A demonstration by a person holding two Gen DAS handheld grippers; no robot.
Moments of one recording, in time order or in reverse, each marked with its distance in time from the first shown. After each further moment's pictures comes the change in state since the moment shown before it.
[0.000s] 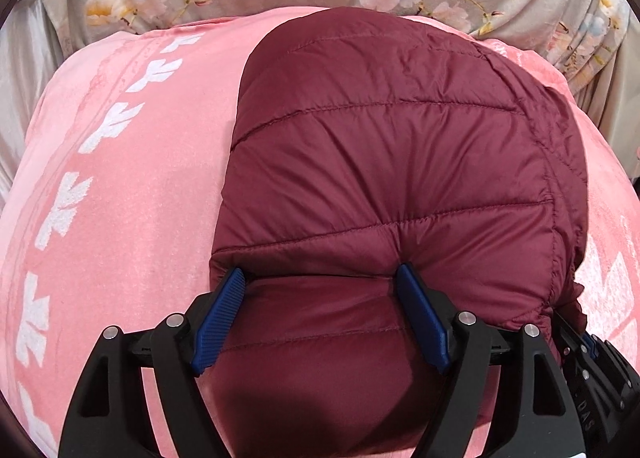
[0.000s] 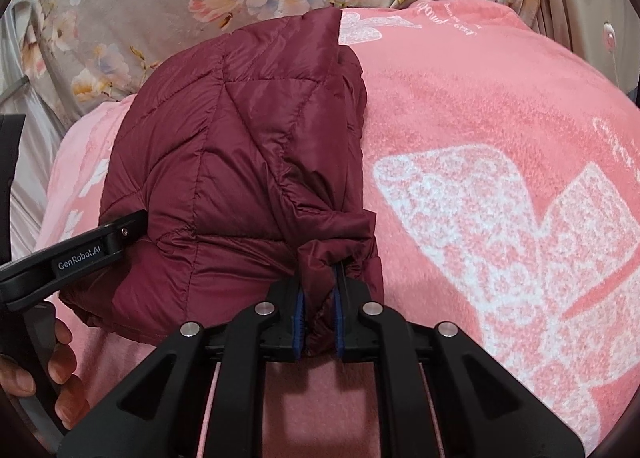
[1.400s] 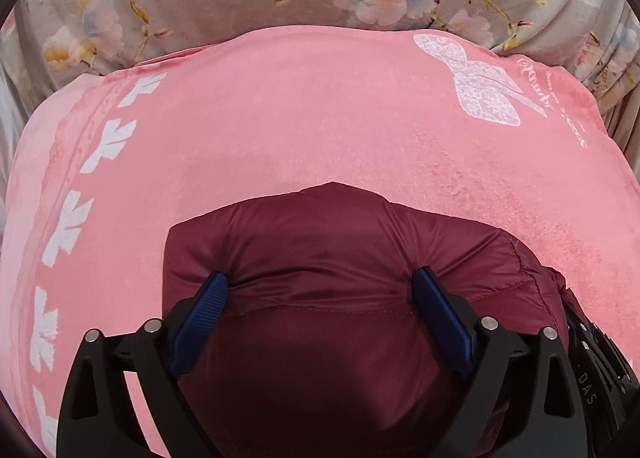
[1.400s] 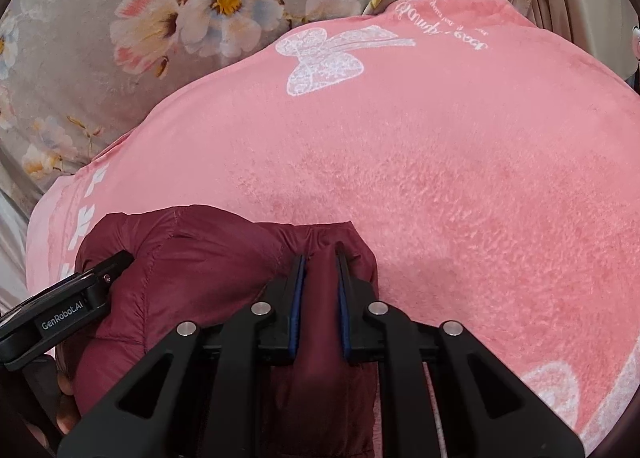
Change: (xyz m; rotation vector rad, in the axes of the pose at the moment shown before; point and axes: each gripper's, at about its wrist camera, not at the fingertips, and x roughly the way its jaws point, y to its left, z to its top) left arm 0.082 -0.024 0.145 0.033 -0.007 0.056; right arm 0.107 -0.027 0.133 0.114 -0.044 -0.072
